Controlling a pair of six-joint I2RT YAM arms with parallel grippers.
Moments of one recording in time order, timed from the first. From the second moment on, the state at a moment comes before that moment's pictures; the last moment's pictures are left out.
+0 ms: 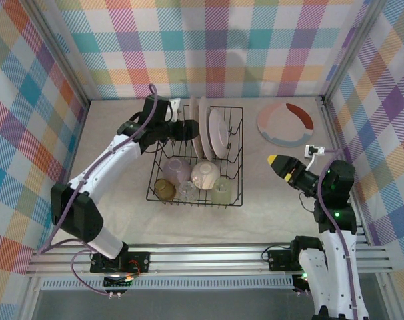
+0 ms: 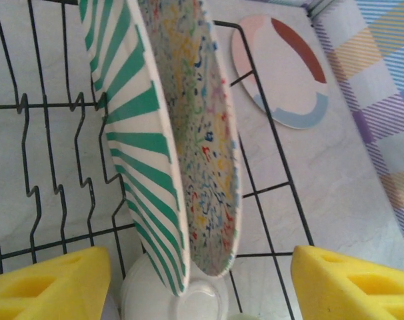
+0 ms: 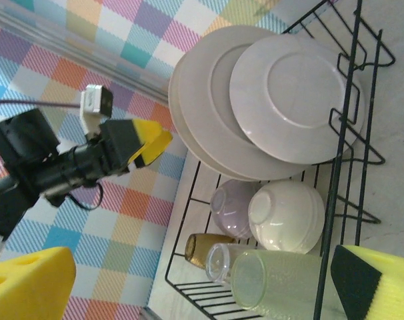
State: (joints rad) left arm -0.44 1.58 1.46 -0.58 0.27 -0.40; right arm -0.09 0.56 0.65 -0.38 -0.86 0.80
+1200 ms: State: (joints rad) left arm -0.43 1.75 1.60 -0.67 0.25 -0.39; right arm -0.07 0.52 0.57 -0.35 -0.91 0.81
